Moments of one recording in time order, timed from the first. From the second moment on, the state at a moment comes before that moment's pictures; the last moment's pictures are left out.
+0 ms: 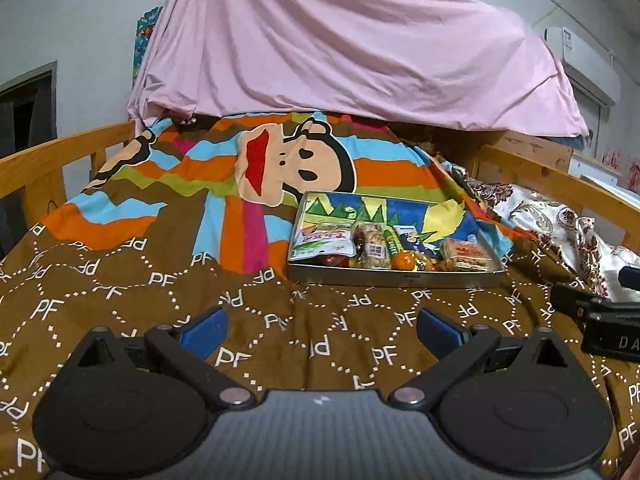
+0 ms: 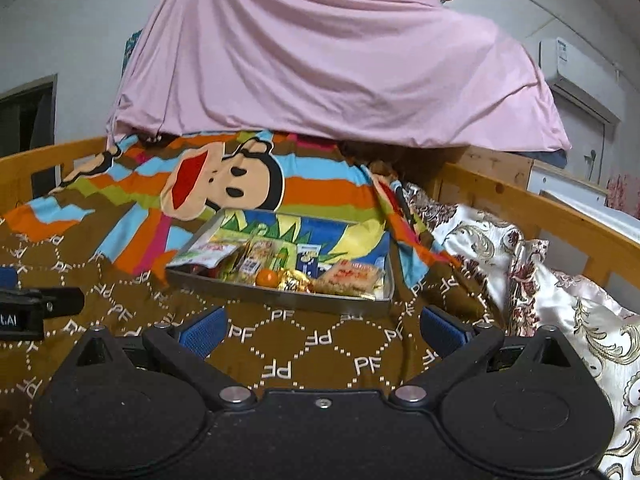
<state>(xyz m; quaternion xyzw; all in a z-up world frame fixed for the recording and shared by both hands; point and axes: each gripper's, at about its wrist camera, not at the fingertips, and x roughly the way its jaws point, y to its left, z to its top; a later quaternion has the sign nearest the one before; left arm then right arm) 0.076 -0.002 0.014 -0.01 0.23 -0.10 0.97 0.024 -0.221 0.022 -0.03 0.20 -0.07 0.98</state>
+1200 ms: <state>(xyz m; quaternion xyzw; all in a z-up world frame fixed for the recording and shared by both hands) 0.078 -0.002 0.006 0.00 0.25 -0.10 0.96 0.032 -0.220 0.010 -0.04 0.24 -0.06 0.97</state>
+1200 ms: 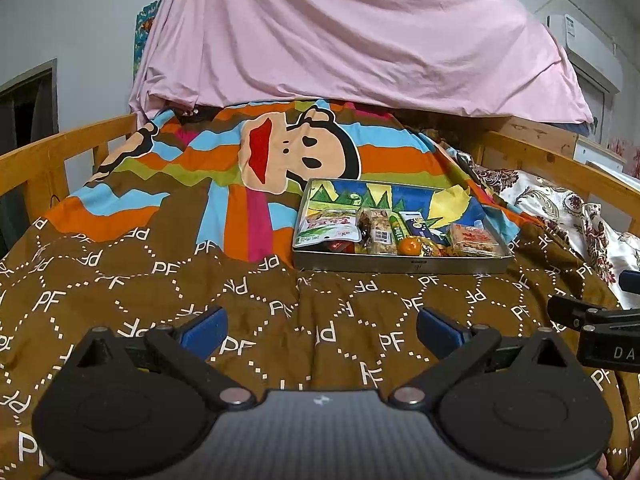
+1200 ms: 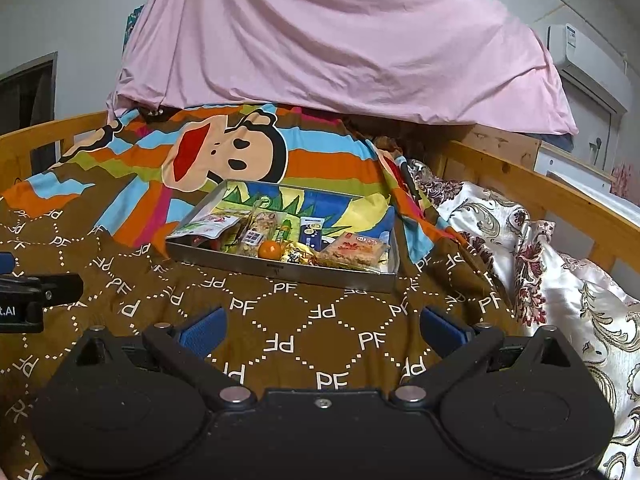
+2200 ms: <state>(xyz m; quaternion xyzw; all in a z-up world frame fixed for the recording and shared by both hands) 0.079 0.000 0.002 0.00 0.25 -0.10 0.96 0.034 -0.217 0.007 -0.04 0.25 -0.06 0.97</state>
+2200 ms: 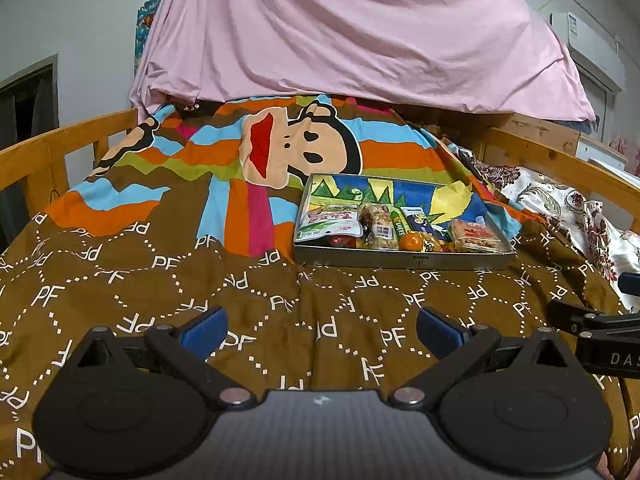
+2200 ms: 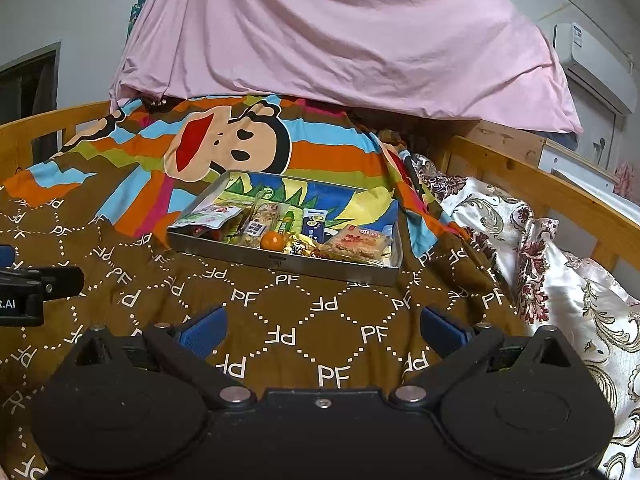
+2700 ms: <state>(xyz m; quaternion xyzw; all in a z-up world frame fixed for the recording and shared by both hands) 0.078 0.000 -0.002 0.00 0.26 -0.10 0.96 0.033 -0.216 0.002 -0.05 0.25 -0.06 0.97</state>
